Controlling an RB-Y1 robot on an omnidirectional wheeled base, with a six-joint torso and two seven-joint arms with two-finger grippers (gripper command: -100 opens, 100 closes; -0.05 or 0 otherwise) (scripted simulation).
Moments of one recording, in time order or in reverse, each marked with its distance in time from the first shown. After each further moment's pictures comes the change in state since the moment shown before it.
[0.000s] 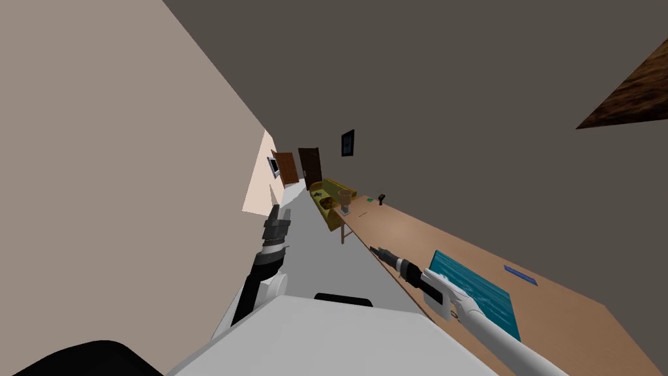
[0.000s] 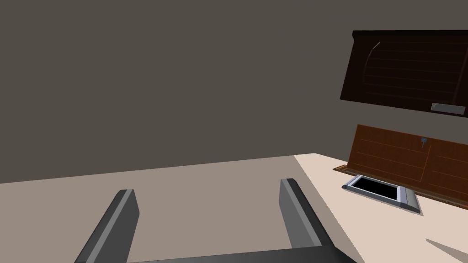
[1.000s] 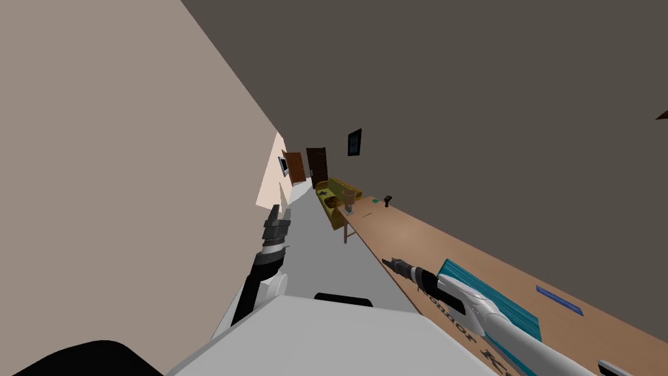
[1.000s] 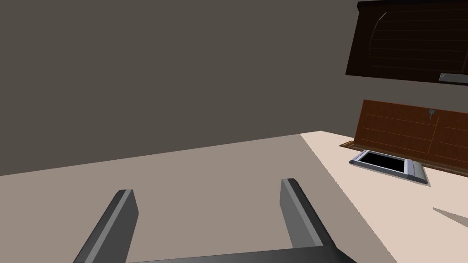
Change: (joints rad) left arm 0.000 0.000 0.000 0.000 0.000 0.000 0.000; right arm -0.054 -0.094 0.118 0.194 0.069 -0.029 0.027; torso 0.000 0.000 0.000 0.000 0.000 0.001
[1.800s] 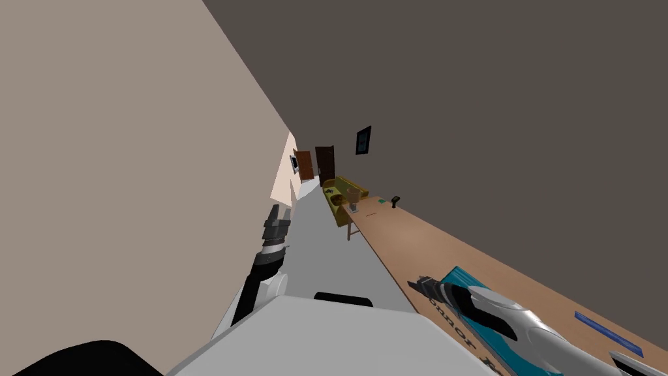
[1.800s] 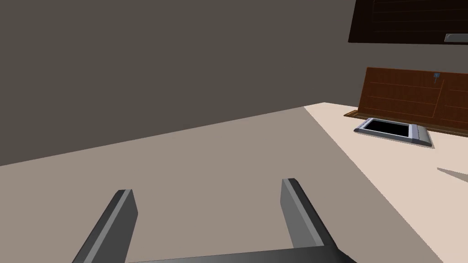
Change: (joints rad) left arm 0.000 0.000 0.000 0.000 0.000 0.000 0.000; right arm -0.036 -0.120 0.162 0.210 0.093 -0.035 0.031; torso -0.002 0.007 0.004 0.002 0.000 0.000
